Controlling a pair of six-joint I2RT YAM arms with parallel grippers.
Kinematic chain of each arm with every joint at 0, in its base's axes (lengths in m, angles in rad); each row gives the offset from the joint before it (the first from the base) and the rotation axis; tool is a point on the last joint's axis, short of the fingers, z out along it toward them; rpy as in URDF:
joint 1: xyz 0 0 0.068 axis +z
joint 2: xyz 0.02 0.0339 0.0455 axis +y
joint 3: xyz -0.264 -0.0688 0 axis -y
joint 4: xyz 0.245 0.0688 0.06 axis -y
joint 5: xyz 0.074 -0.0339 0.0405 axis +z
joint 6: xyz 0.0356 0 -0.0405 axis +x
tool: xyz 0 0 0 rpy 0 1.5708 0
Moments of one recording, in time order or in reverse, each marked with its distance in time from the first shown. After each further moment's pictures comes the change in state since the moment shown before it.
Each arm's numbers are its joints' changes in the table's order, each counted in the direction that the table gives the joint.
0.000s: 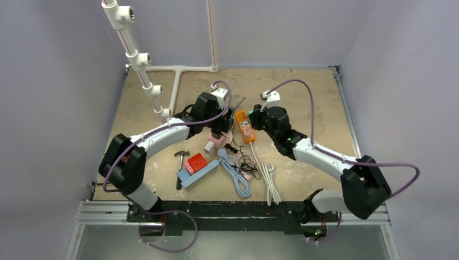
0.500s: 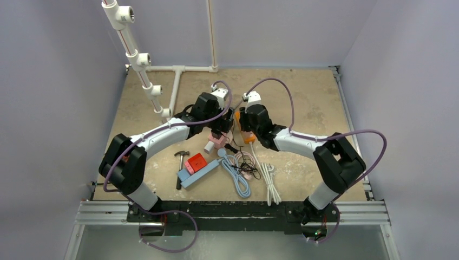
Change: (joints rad) left arm 0.000 0.000 0.000 0.000 -0.005 -0.001; right arm 0.033 0.257 0.123 -0.040 -0.035 -0.019
